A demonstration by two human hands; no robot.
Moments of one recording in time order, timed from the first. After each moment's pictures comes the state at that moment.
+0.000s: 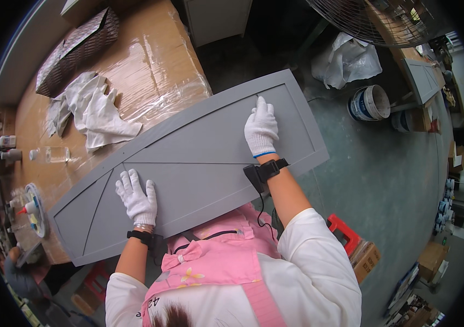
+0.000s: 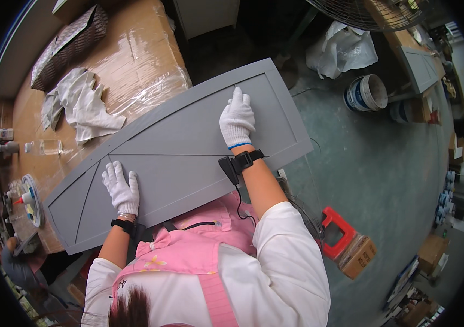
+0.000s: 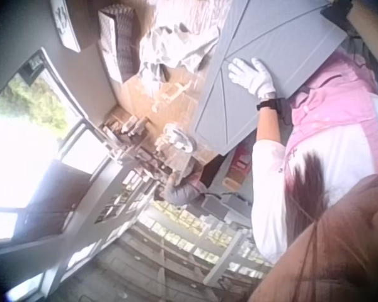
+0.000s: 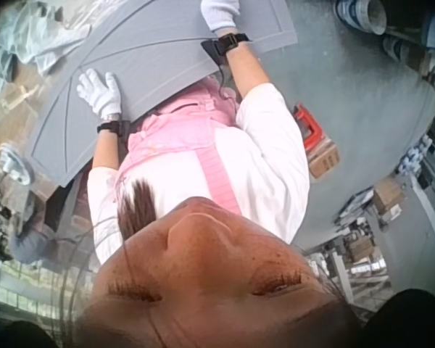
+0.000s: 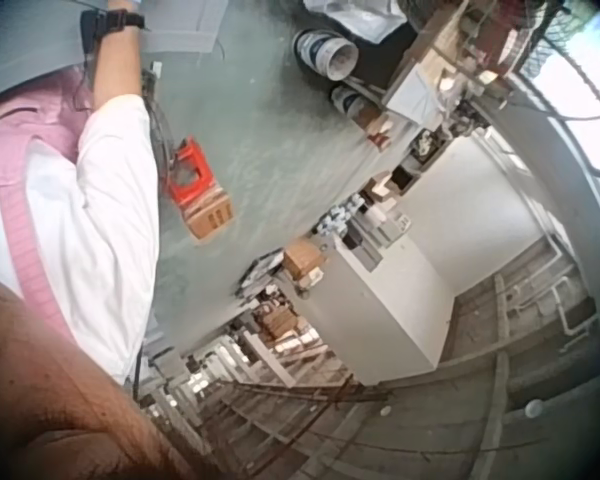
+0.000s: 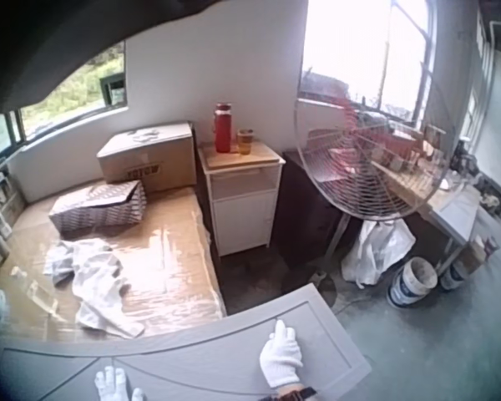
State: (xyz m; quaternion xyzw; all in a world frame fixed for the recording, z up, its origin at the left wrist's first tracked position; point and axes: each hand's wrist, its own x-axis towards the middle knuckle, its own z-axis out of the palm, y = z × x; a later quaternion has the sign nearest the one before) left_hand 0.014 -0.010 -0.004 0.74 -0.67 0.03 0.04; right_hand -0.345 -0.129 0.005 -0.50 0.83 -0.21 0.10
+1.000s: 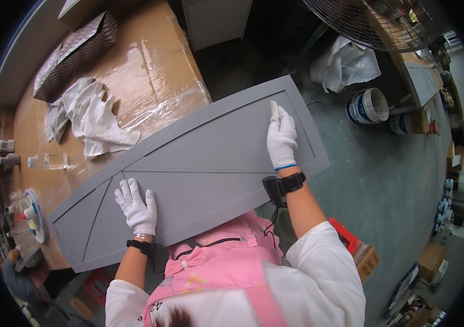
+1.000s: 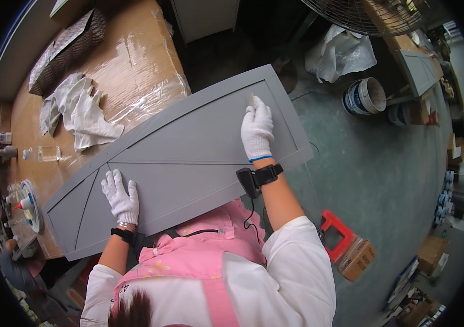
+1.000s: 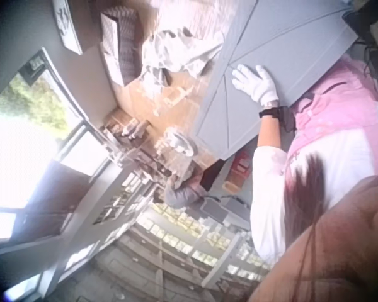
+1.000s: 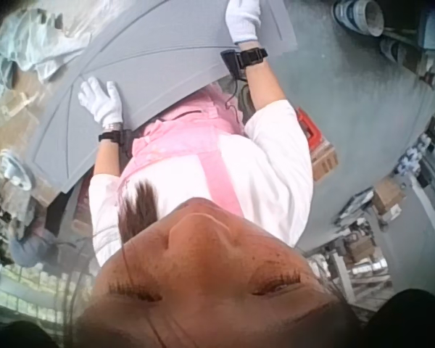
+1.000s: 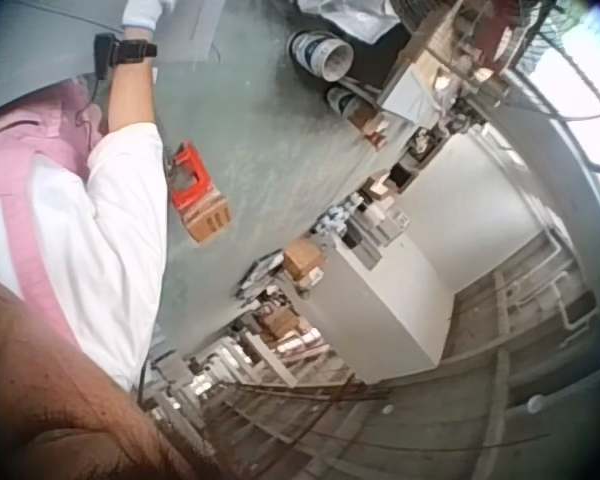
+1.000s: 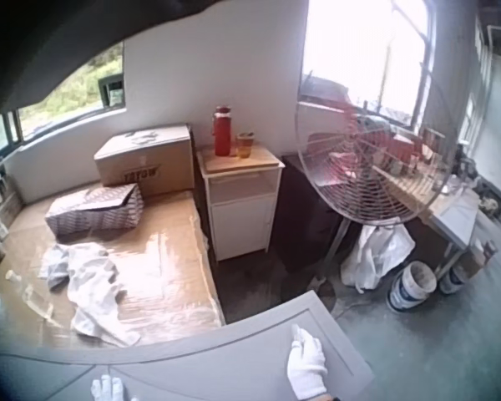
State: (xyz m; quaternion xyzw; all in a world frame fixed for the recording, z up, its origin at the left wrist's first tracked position) left_hand 0.015 -0.014 -0.002 0.74 -0.68 0.02 0.05; right_hand -0.390 -0.117 0.007 -0.48 0.78 -0.39 0.11
